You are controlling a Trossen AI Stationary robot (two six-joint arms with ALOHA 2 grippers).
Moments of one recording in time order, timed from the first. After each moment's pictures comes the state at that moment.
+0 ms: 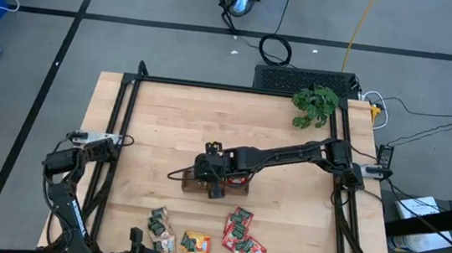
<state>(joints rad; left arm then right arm) -1.18 2.01 1.51 -0.82 -0.92 -0.94 0.14 2.14 1.81 -0.70 0.15 -0.12</state>
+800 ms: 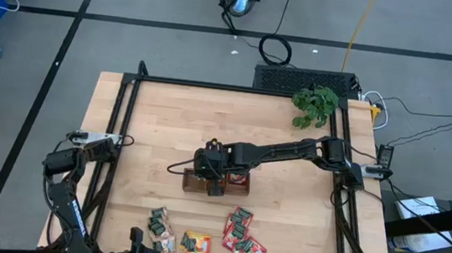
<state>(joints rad) -1.17 2.01 1.51 -0.82 -0.92 -0.92 0.10 2.17 1.81 -0.69 0.05 -0.09</state>
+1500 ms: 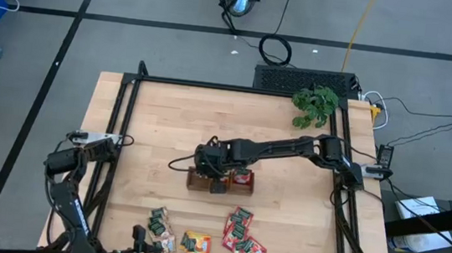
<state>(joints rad) -1.15 2.01 1.51 -0.84 -0.93 -0.88 0.06 2.19 1.82 -0.77 -0.01 -0.11</state>
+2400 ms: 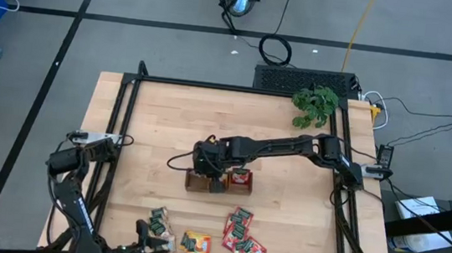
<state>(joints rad) -1.11 2.01 1.51 -0.91 -1.06 -0.87 0.06 2.20 1.86 -0.74 -0.08 -0.19</state>
